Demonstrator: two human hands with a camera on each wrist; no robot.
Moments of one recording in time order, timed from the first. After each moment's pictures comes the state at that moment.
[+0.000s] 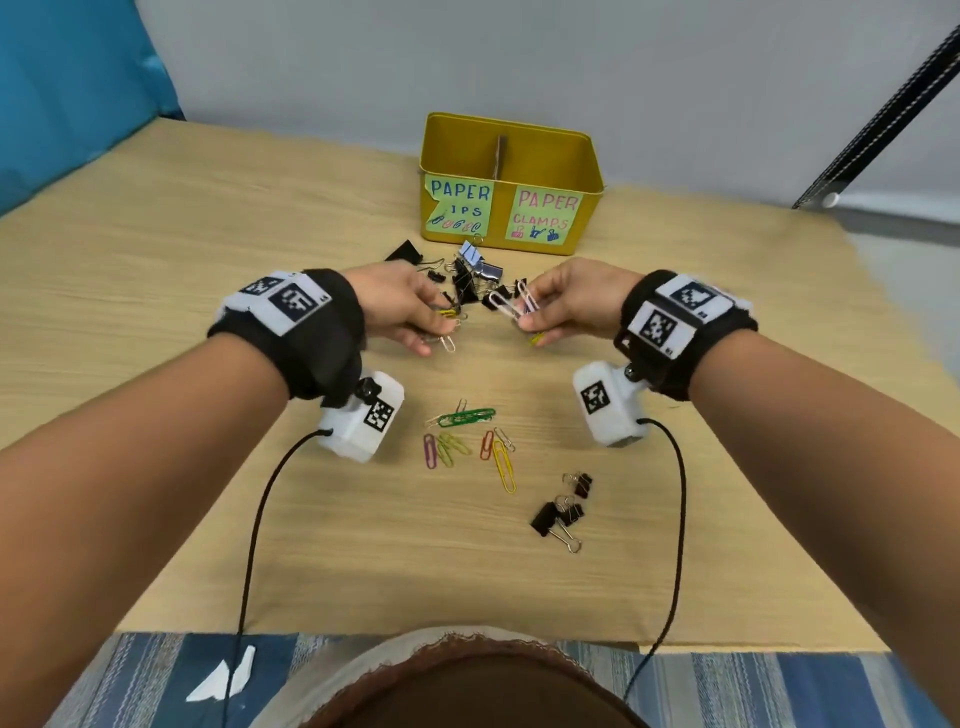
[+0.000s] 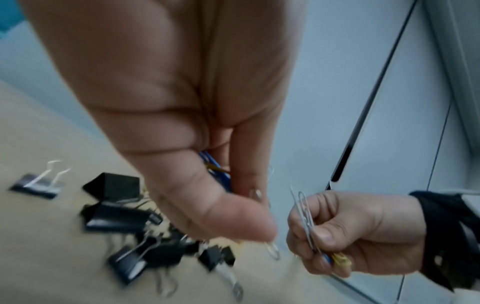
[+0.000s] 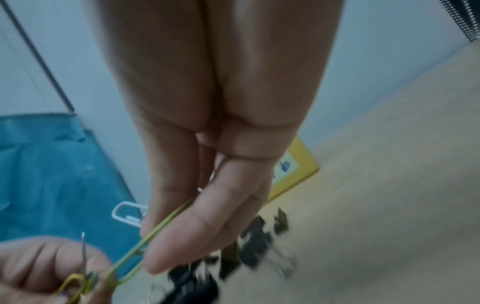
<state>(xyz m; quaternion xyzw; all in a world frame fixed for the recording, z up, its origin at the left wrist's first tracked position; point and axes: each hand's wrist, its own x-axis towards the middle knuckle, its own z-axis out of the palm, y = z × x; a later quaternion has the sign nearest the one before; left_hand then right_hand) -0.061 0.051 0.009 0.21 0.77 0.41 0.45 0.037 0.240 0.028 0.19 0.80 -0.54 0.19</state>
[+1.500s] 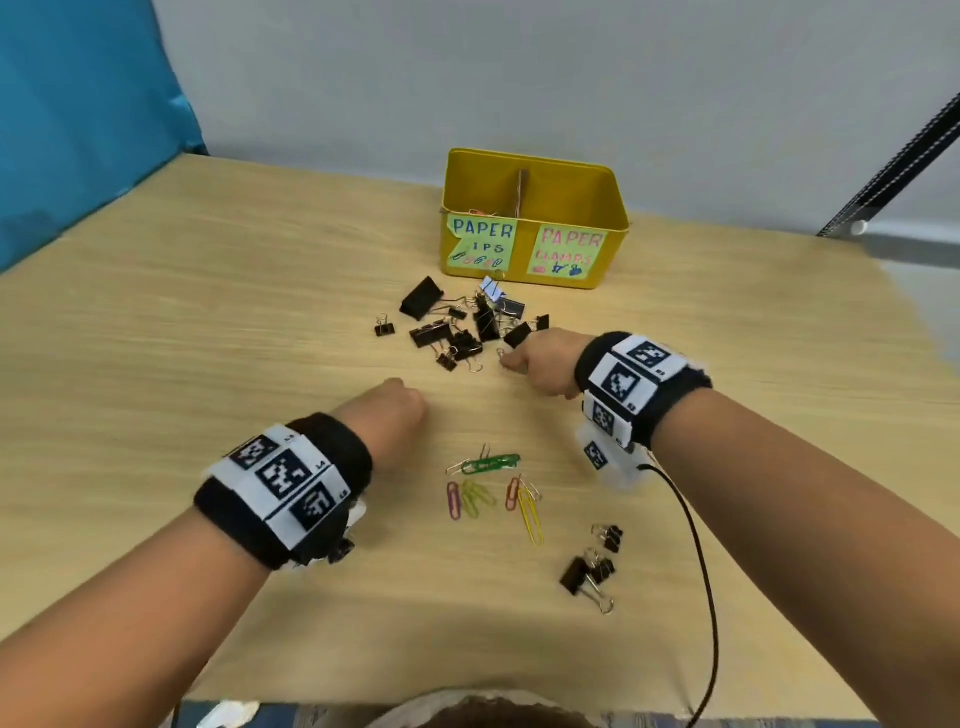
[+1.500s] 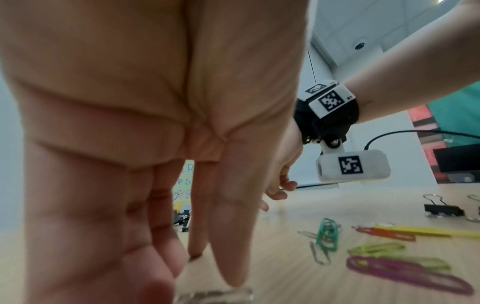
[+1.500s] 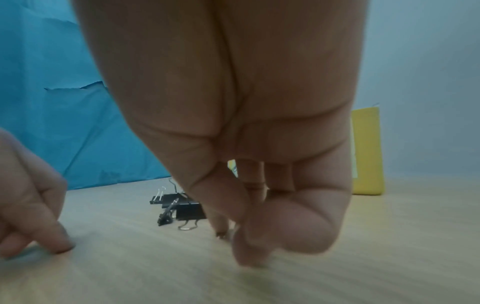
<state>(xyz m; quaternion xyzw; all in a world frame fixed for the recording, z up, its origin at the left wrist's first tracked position) -0.014 0.017 -0.004 0.33 0.90 0.00 0.29 0.005 0.197 0.023 0.03 0.94 0.02 0.34</state>
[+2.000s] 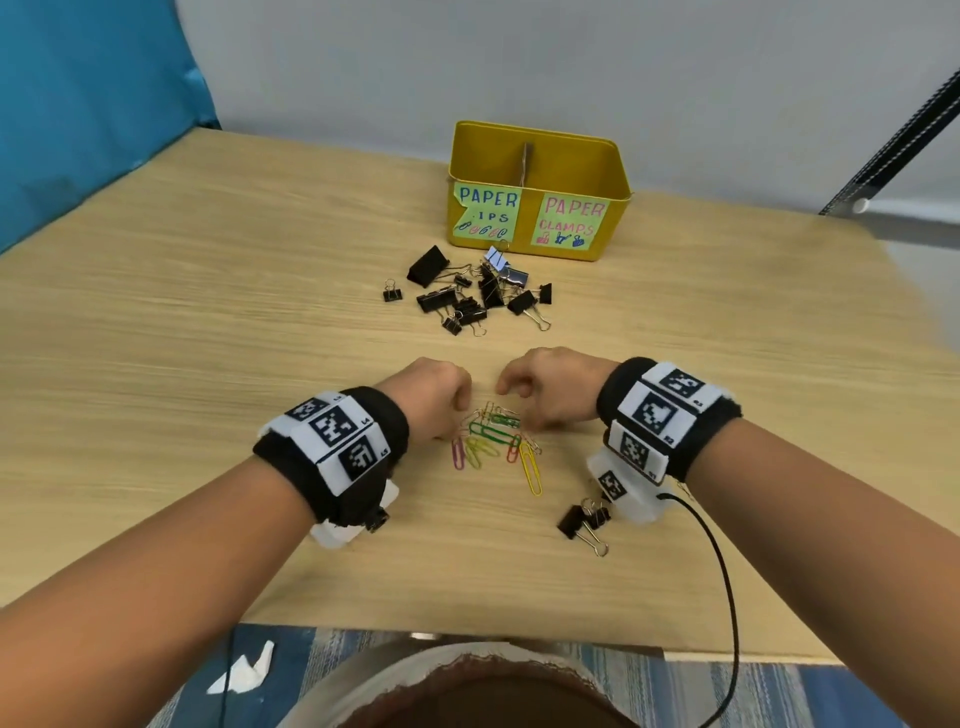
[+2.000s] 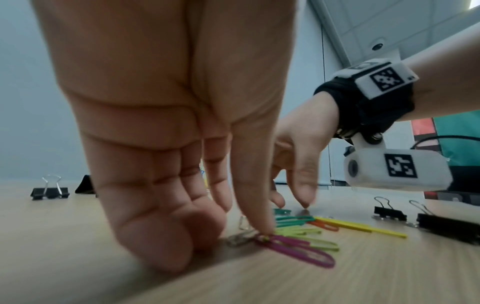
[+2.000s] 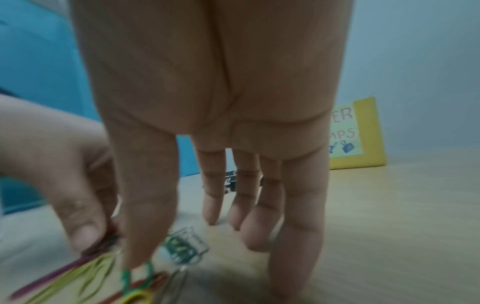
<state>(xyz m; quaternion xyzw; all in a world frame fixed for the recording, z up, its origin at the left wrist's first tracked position) 0.010 0.028 -0.012 0.33 0.89 0.10 0.31 0.062 0.180 0.000 0.05 0.94 -0.13 0.29</state>
